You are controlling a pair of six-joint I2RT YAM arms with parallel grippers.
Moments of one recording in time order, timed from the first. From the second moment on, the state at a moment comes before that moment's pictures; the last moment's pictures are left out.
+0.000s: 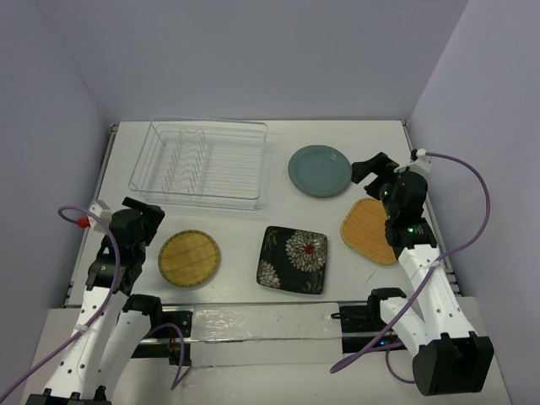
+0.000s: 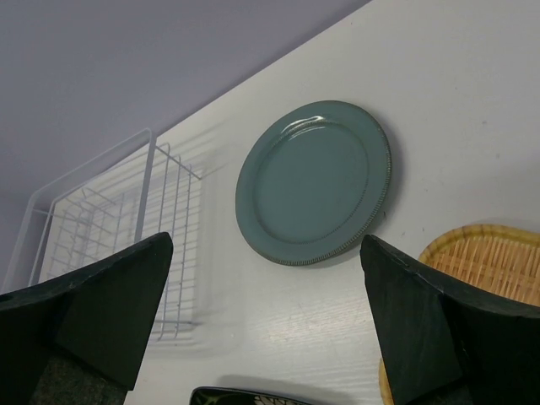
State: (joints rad) left arm -0.18 0.57 0.56 -0.57 -0.44 -1.03; right arm 0.02 0.84 0.68 -0.04 0.01 0.62
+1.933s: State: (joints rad) left arm -0.18 0.60 0.26 -0.63 -0.29 -1.28; right arm 0.97 1.63 1.05 -0.03 -0.14 0.39
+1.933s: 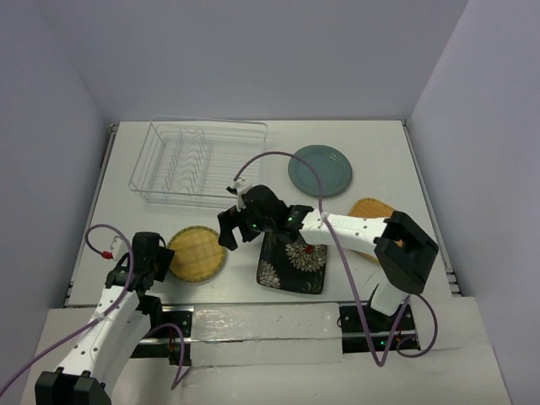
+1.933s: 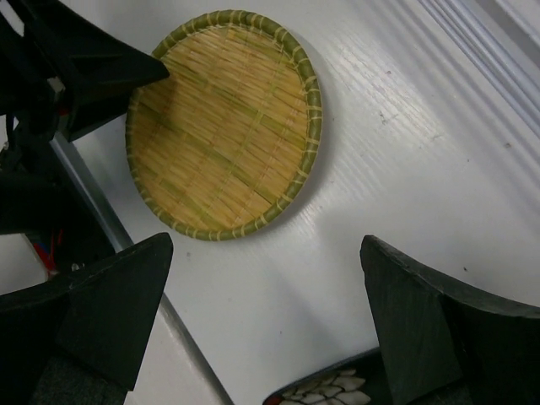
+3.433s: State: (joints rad) left arm -0.16 0.54 0.18 -0.49 -0.25 -1.17; right arm 0.95 1.94 1.14 0.23 -0.33 0.80
